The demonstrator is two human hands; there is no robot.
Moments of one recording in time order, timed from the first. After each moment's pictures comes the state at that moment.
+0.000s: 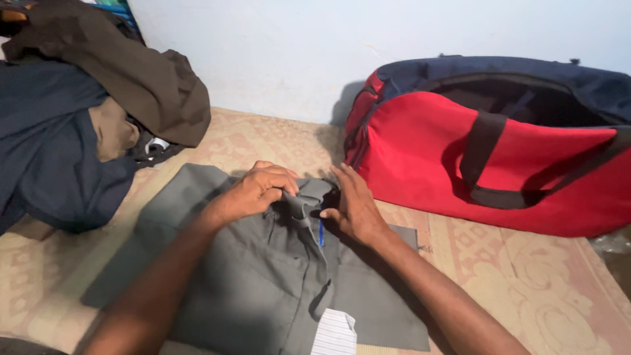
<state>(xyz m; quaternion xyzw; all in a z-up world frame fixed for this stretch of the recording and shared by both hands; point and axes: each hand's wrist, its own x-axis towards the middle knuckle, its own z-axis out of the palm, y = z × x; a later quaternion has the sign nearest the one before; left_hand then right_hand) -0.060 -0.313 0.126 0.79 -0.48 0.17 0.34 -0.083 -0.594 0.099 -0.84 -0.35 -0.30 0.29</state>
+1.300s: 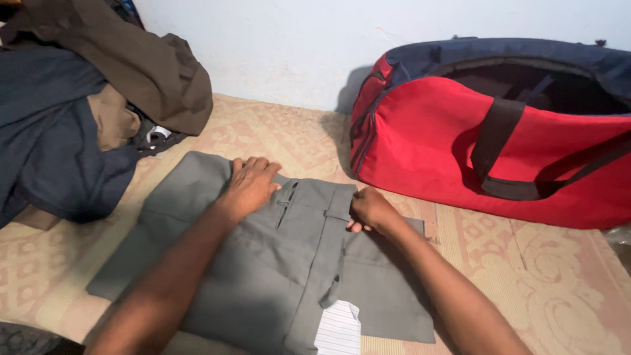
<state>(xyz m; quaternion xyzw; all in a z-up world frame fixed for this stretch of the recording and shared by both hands) -0.041 -0.304 0.066 0.95 -0.22 0.20 0.11 -0.039 -0.618 0.048 -0.85 -0.02 0.21 0.49</state>
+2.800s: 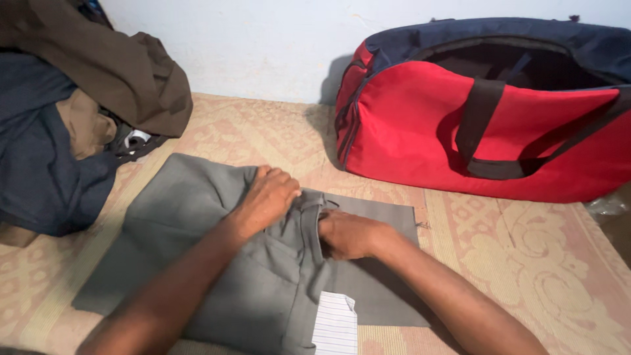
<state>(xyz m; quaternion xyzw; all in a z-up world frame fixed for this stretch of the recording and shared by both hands) -0.073 -0.359 0.076 0.85 -0.39 0.30 0.18 -0.121 -0.588 0.104 -0.82 -0.52 0.08 0.23</state>
